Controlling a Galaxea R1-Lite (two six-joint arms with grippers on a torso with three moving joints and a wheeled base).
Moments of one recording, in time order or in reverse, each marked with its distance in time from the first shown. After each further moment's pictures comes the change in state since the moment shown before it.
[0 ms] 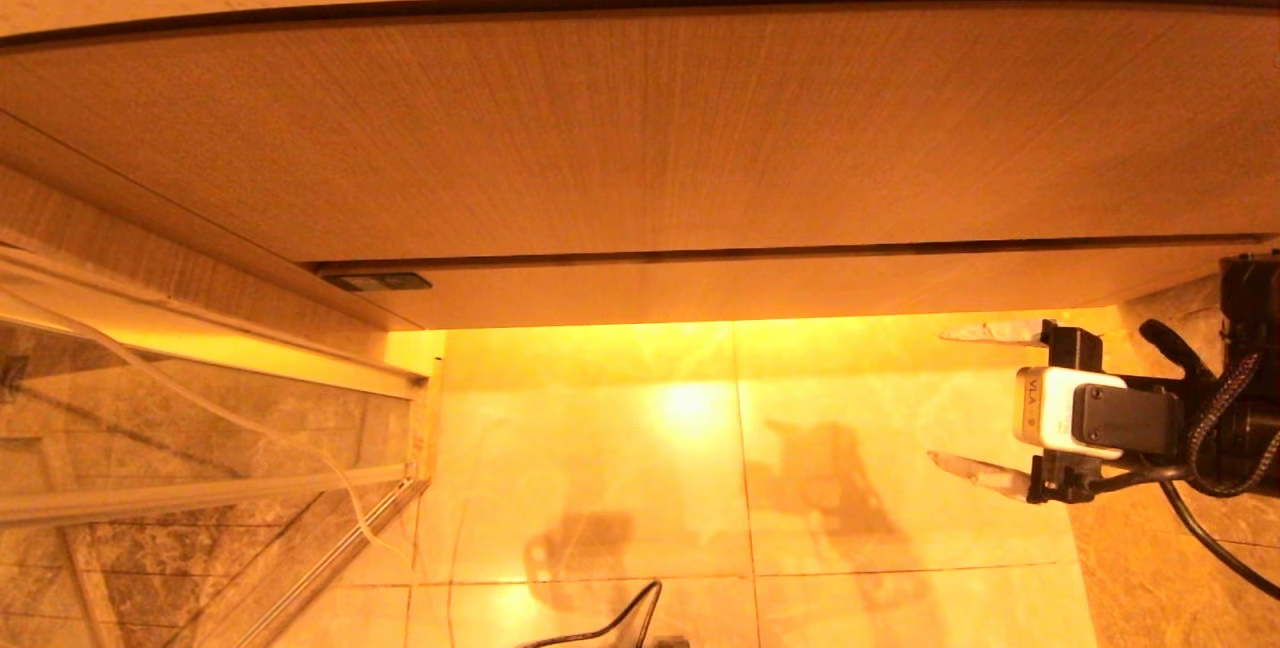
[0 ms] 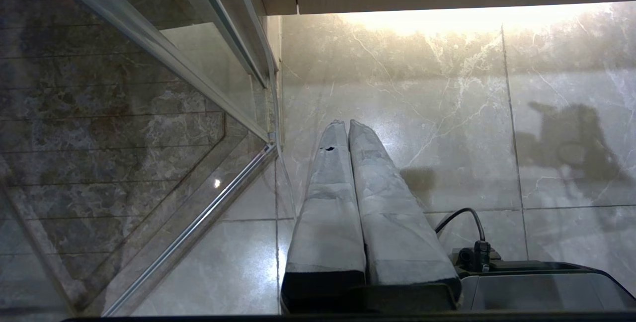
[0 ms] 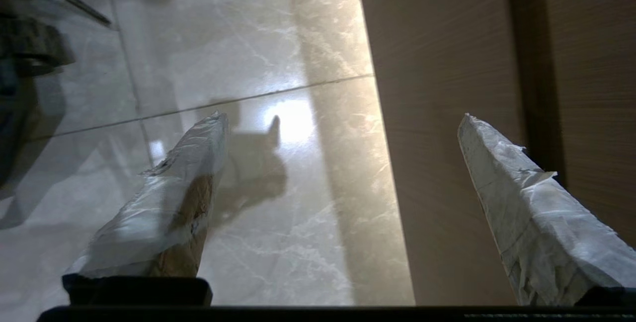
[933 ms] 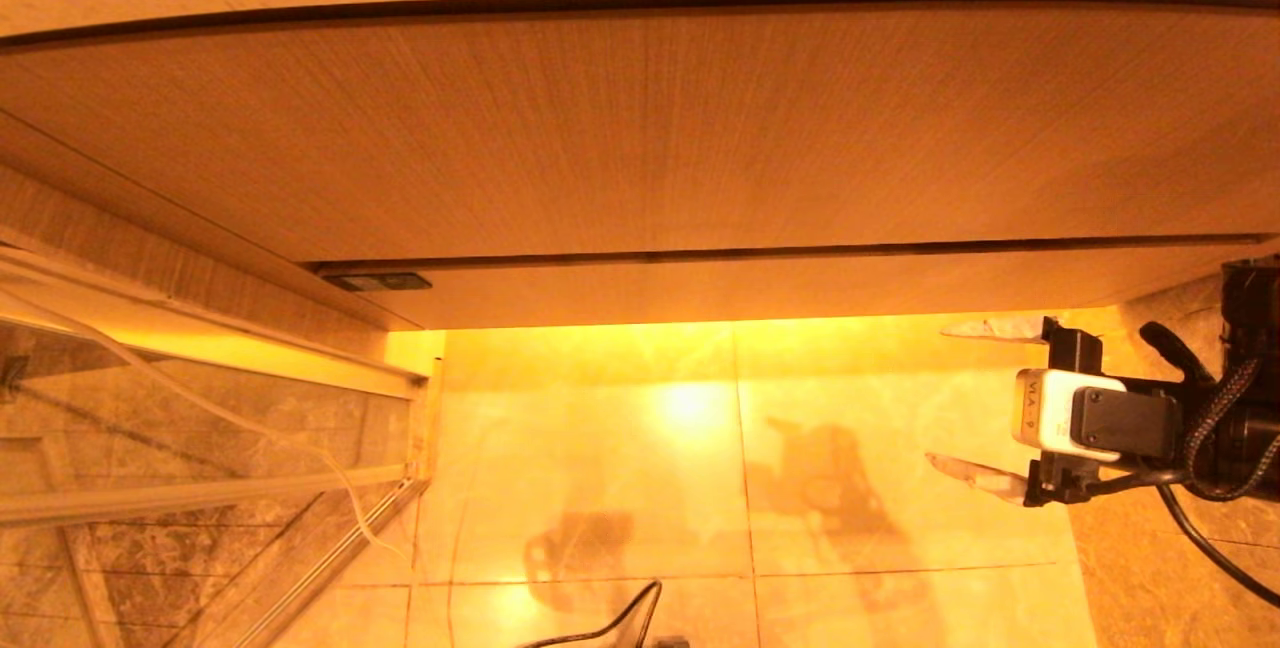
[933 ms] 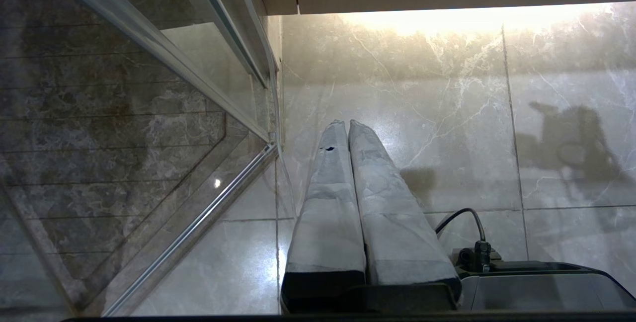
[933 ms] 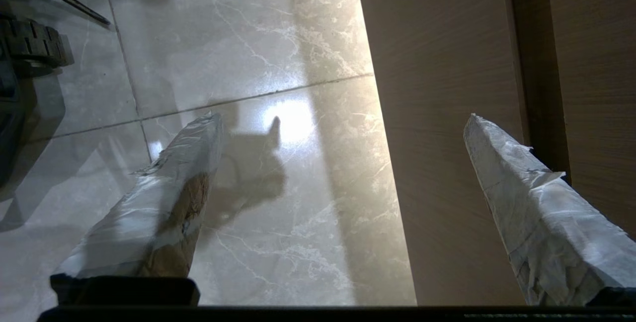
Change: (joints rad) left arm 0.000 0.000 0.000 0.000 0.000 0.000; right arm -0.001 0.002 0.024 -0.039 -0.001 0.006
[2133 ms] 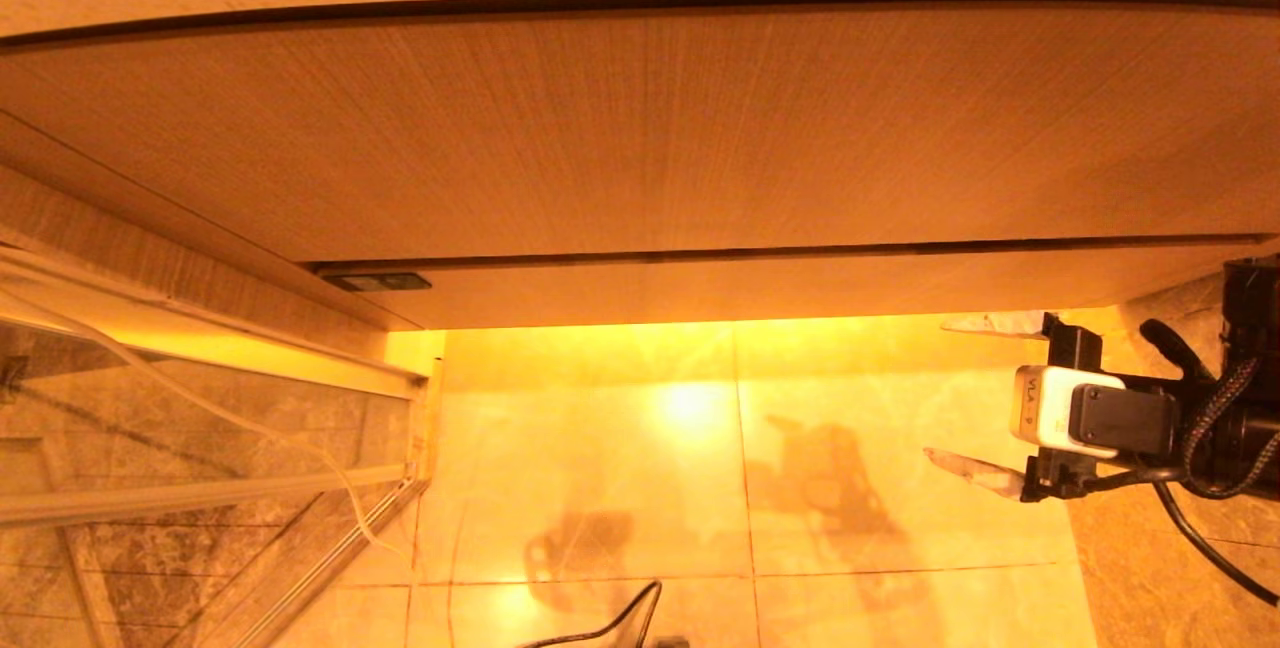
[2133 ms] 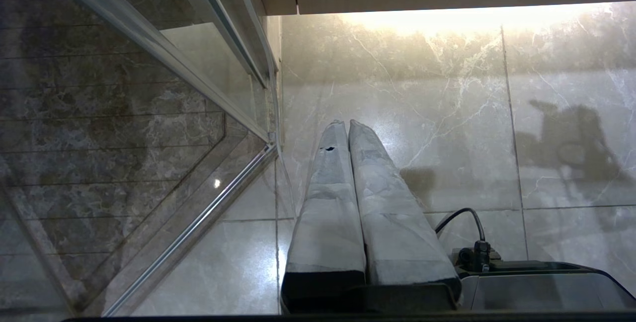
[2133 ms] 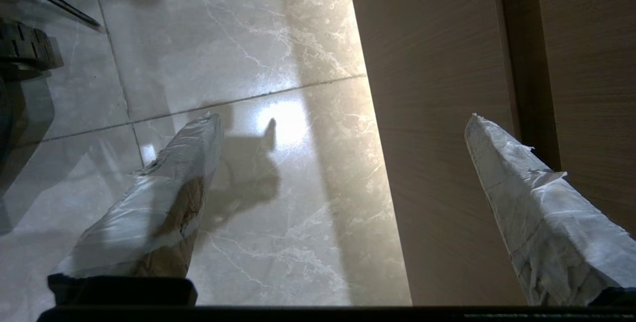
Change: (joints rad) left arm 0.000 0.000 0.000 0.000 0.000 0.000; right arm -0.003 0.007 0.008 -0.035 0.000 0.004
